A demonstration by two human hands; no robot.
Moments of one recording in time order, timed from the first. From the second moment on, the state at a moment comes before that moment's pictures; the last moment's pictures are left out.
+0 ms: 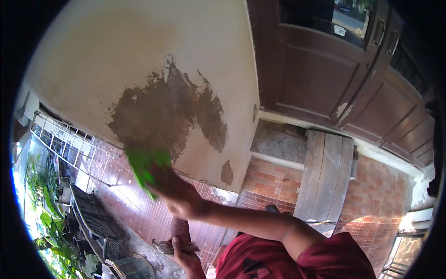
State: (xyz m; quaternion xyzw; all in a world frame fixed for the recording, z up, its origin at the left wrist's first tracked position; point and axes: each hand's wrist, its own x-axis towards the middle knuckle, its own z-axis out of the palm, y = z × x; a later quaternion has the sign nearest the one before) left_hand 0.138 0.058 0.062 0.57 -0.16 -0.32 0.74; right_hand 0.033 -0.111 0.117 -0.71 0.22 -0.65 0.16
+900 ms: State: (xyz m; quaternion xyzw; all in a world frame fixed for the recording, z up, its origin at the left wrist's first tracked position) left_hand 0.060 0.046 0.061 0.73 -0.12 -0.27 0.62; right_hand -0.083 -0.163 0.003 -0.62 0.19 -0.69 0.33
